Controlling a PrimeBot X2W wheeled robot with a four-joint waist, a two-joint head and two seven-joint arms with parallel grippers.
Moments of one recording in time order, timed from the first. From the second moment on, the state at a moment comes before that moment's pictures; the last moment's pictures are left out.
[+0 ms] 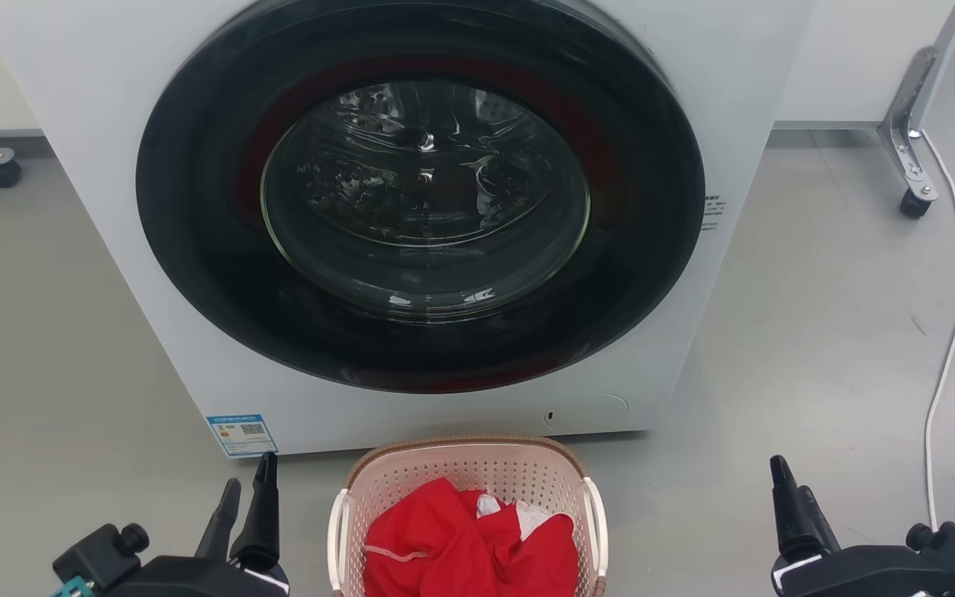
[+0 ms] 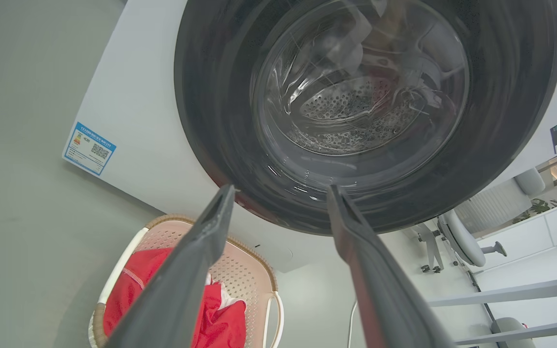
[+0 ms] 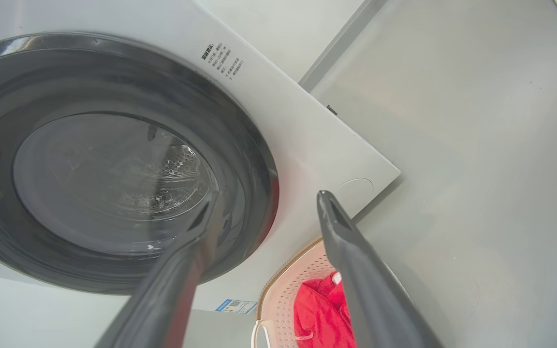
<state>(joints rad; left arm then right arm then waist) -0.03 0.08 -0.12 0.22 -0.99 -0.02 -0.04 -0.05 -0.05 0.10 0.27 1.00 0.01 -0.05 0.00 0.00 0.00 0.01</state>
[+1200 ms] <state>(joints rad) 0.03 0.11 -0.21 0.12 -0.40 0.07 -0.18 -0.05 -0.06 0.18 0.22 0.43 -0.08 -0.18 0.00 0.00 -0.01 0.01</state>
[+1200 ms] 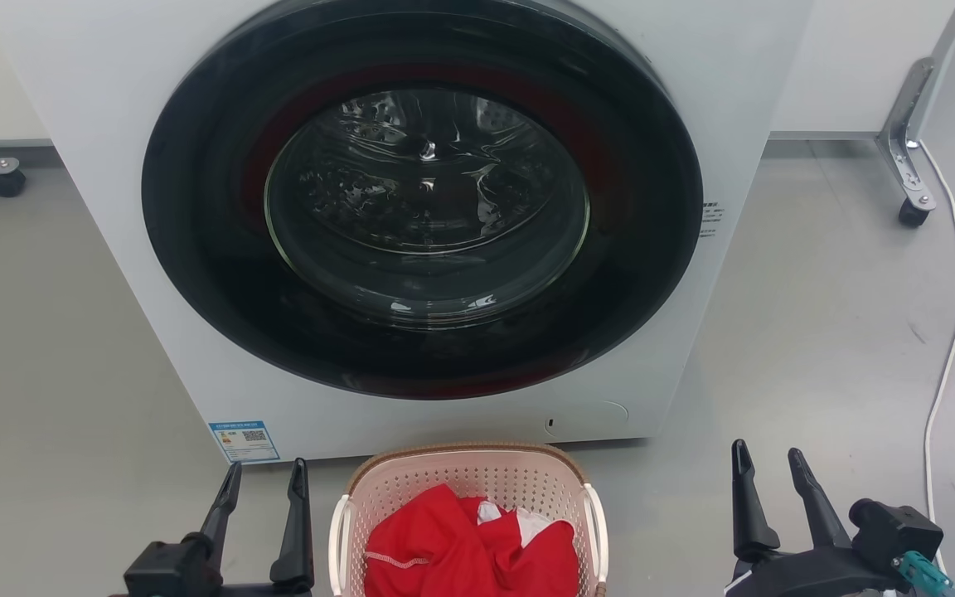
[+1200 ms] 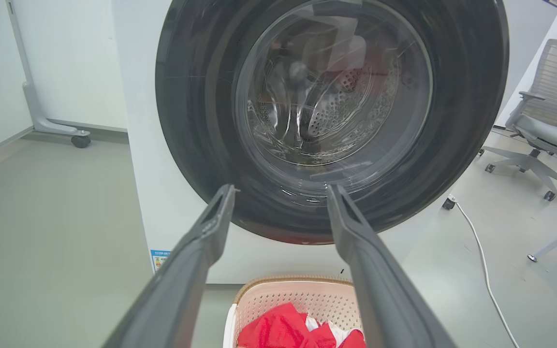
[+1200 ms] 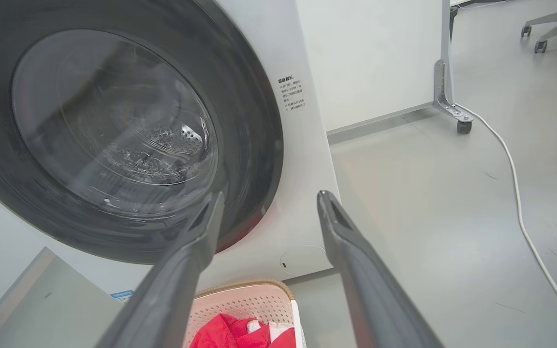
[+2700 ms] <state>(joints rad) 0.07 0.12 -0.23 0.02 -0.09 0.12 -0.25 -0.02 -0.06 0.23 0.13 0.12 -0.12 -0.25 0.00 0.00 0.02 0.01</state>
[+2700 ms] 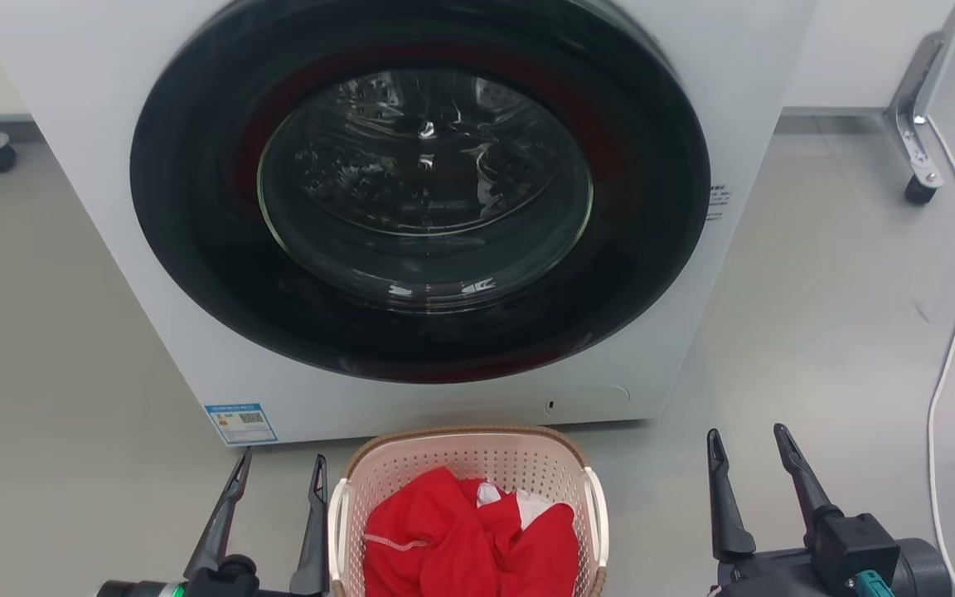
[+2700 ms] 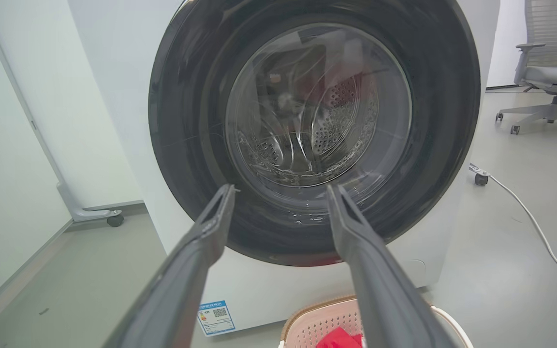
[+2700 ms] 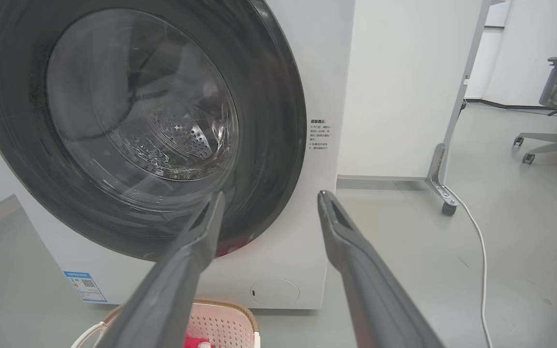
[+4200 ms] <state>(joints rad) -0.45 0.06 -0.18 0.56 -0.19 0.08 -0.20 -0.56 -0.06 0.20 0.60 0.19 -0.06 -0.22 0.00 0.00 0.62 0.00</state>
